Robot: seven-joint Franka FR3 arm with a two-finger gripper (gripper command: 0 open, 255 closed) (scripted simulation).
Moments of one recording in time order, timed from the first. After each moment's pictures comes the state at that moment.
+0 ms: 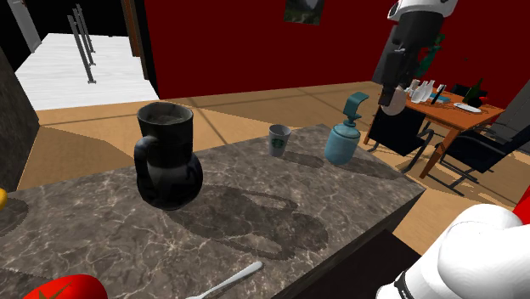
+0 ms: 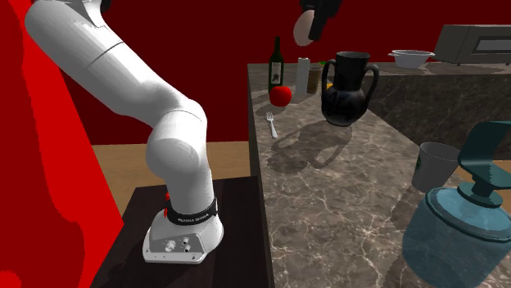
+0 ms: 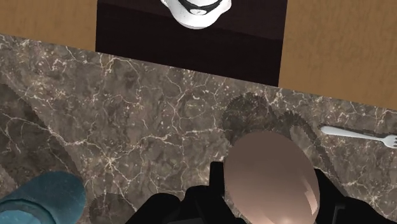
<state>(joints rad) -0.01 -0.64 -0.06 -1.97 0.14 1.19 -0.05</state>
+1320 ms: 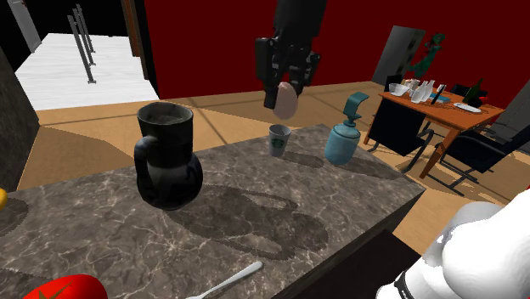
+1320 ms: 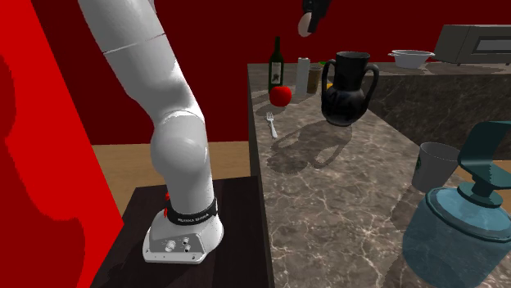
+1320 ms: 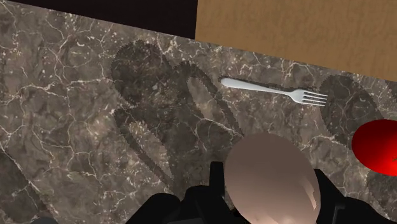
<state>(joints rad) 0.09 -0.26 0.32 -1.66 0.29 1.37 0.41</state>
